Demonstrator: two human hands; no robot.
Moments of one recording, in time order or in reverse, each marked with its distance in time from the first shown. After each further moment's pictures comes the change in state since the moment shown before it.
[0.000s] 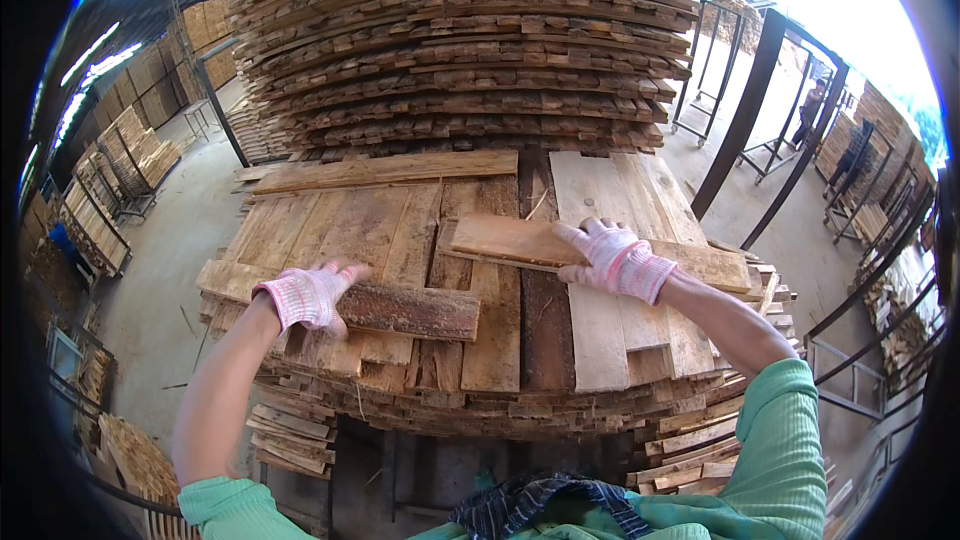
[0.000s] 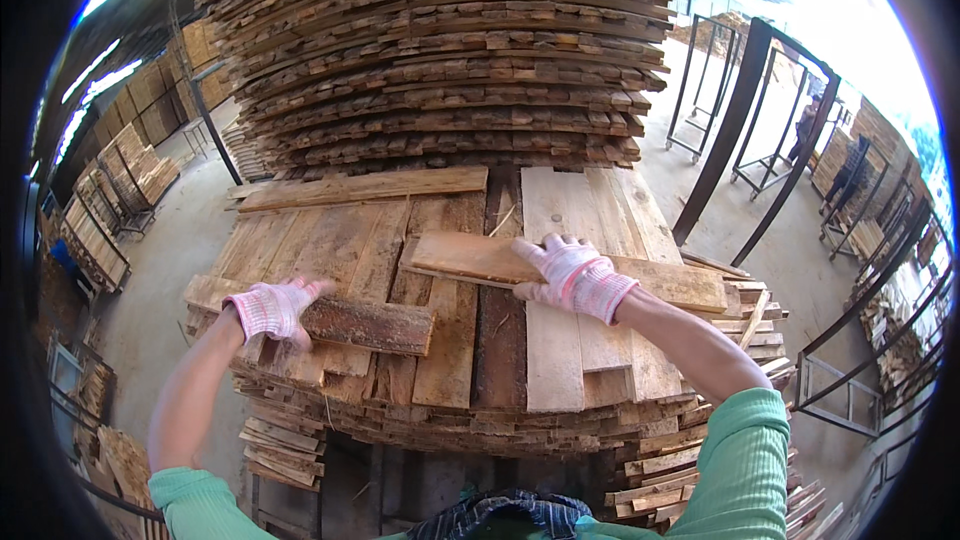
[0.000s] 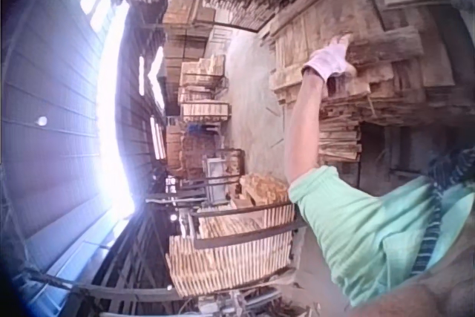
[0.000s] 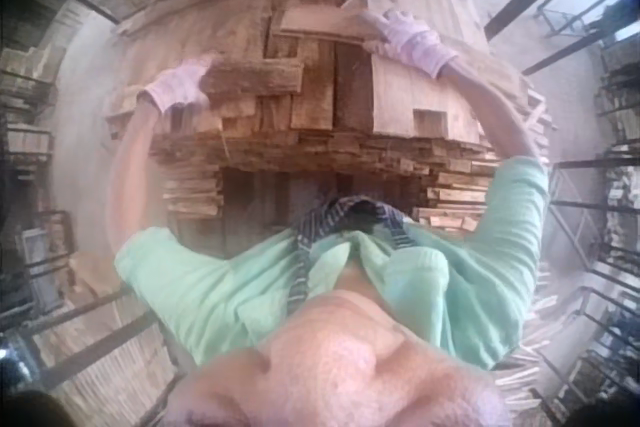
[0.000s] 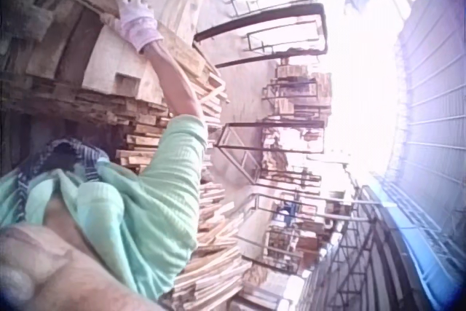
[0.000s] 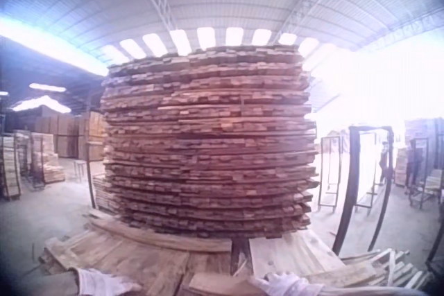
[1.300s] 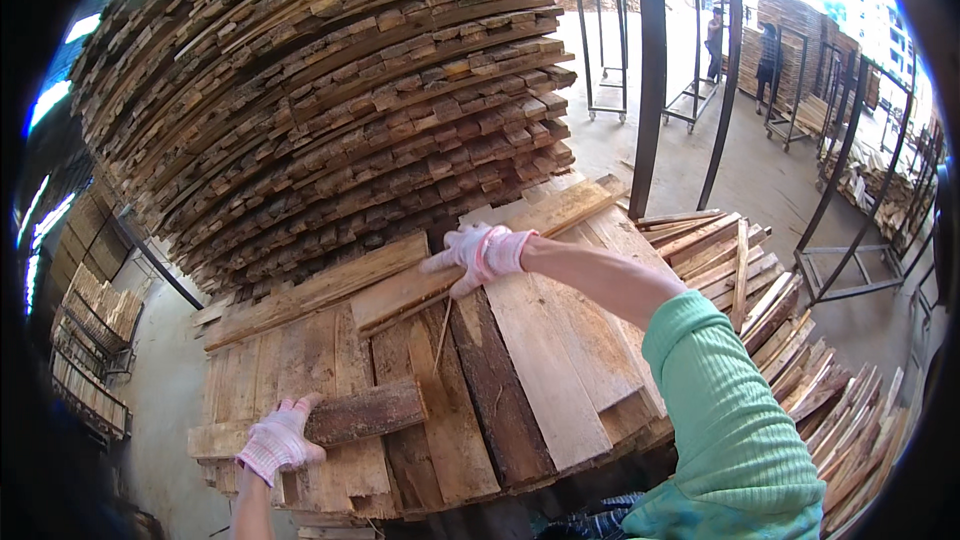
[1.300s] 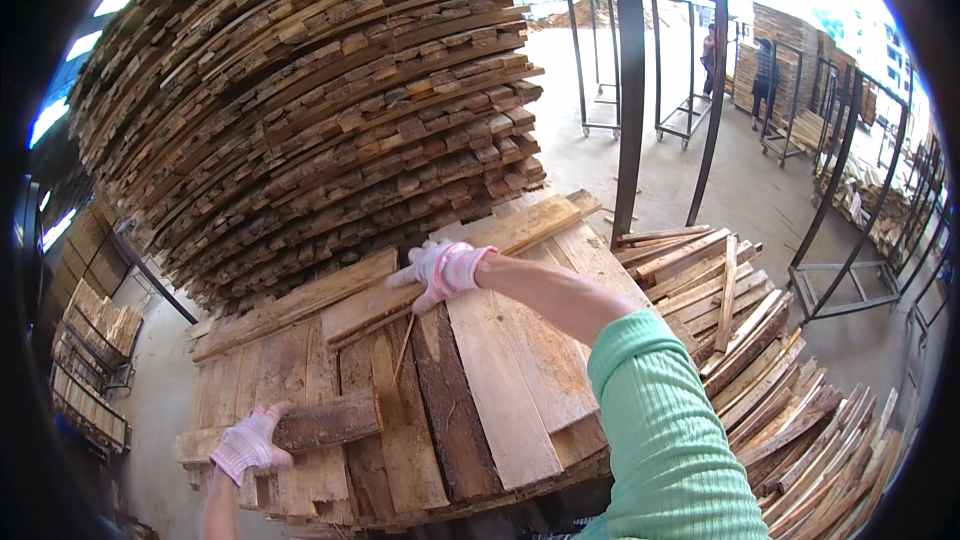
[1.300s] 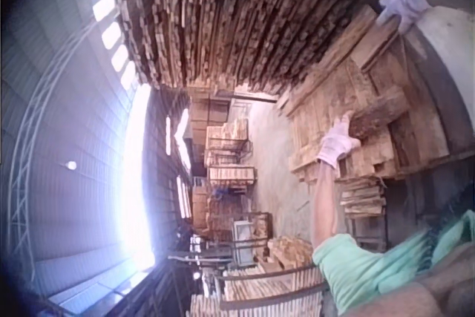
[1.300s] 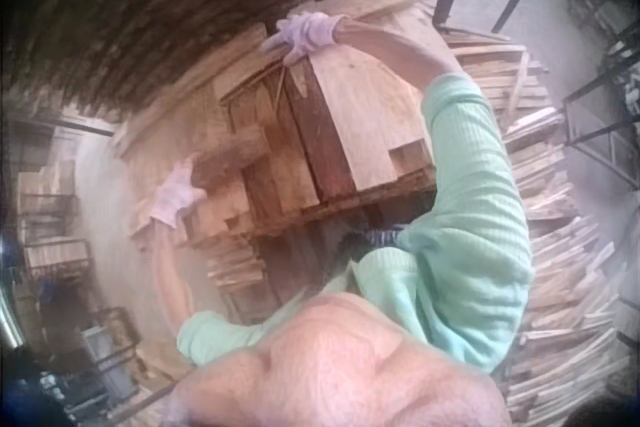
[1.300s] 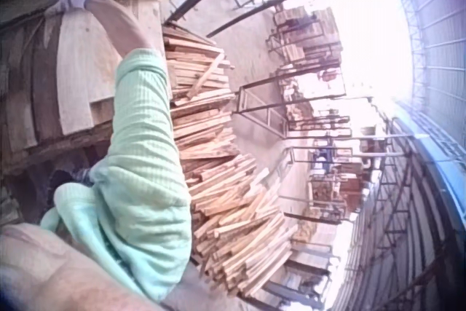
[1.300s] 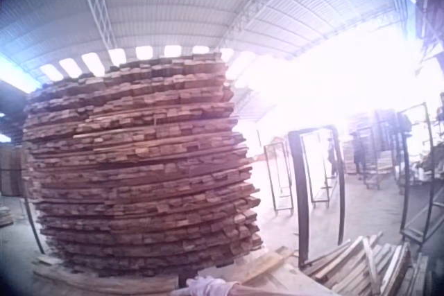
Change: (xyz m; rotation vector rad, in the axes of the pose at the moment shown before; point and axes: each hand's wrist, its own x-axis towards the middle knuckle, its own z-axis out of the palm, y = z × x) left_hand 0.037 0.004 -0.005 -0.009 0.013 -0.245; right_hand 0.154 0.062 -0.011 0.100 0.043 -0.228
